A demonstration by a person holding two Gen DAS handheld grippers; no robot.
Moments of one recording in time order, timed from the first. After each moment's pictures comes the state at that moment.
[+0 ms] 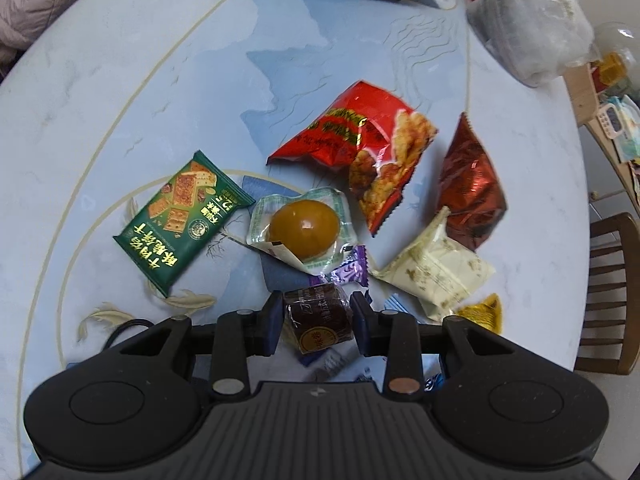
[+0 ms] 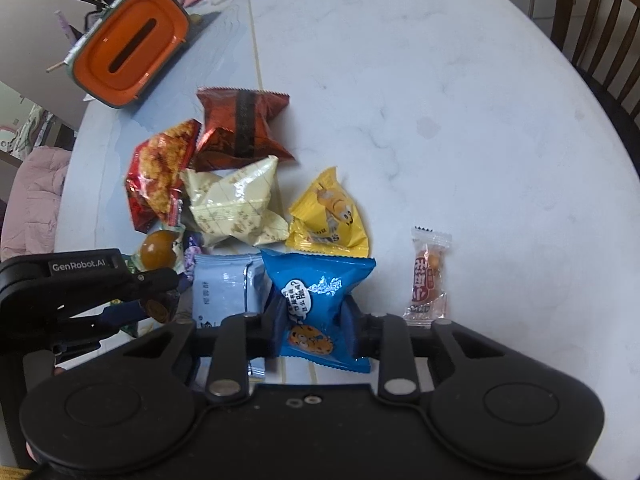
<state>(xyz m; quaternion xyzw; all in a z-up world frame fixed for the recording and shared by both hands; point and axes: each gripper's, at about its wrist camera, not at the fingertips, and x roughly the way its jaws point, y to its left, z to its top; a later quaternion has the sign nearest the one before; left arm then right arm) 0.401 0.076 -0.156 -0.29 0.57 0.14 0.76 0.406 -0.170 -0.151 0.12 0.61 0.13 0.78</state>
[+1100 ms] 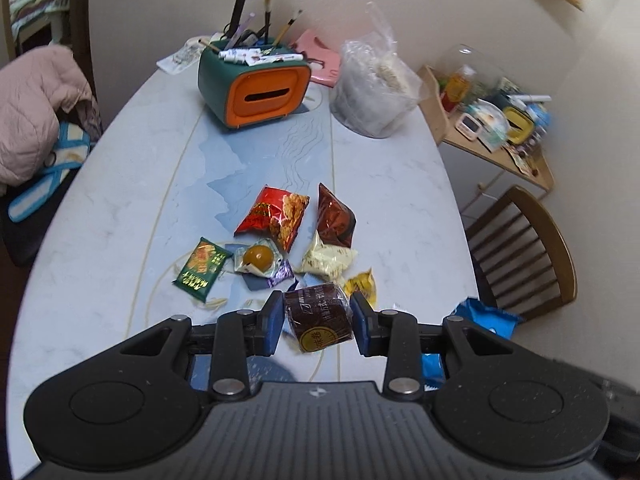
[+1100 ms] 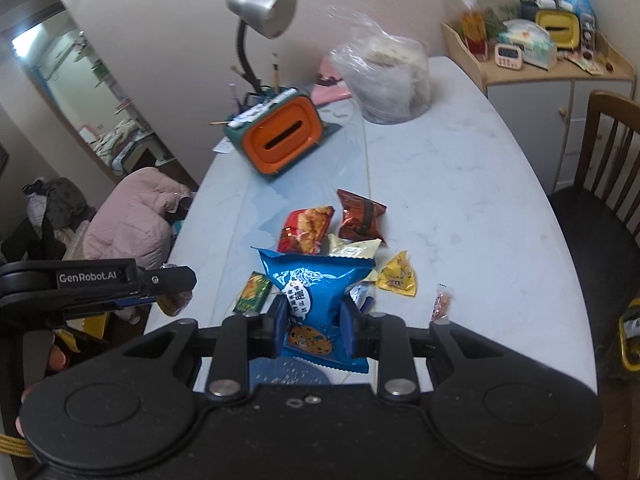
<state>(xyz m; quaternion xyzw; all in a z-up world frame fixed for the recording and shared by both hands) 0.263 0.048 0.048 -0.19 0.46 0.04 0.87 0.285 -0.193 0.036 0.09 0.46 0.24 0.85</state>
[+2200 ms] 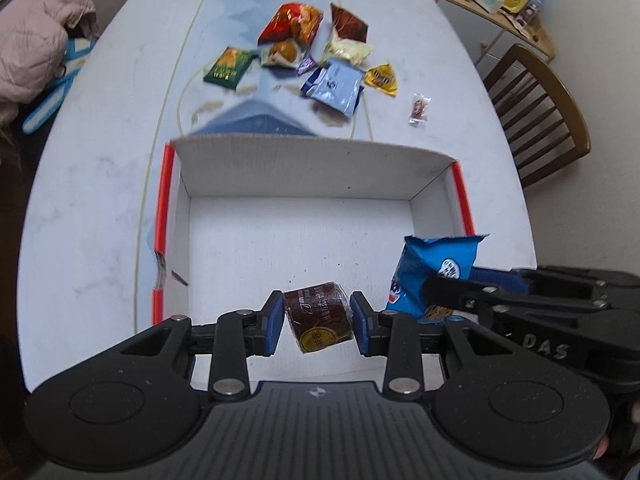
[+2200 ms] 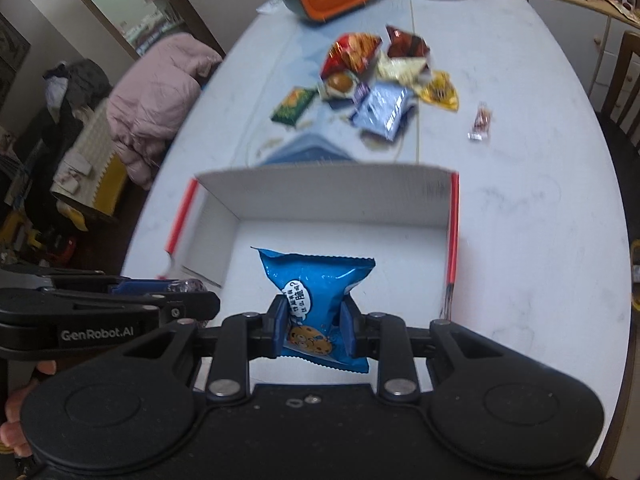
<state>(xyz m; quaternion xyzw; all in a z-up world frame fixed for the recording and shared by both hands) 0.092 0.008 -0.043 -0.15 0.58 0.01 0.80 0.135 -0.175 -0.044 0.01 0.57 0.28 0.77</state>
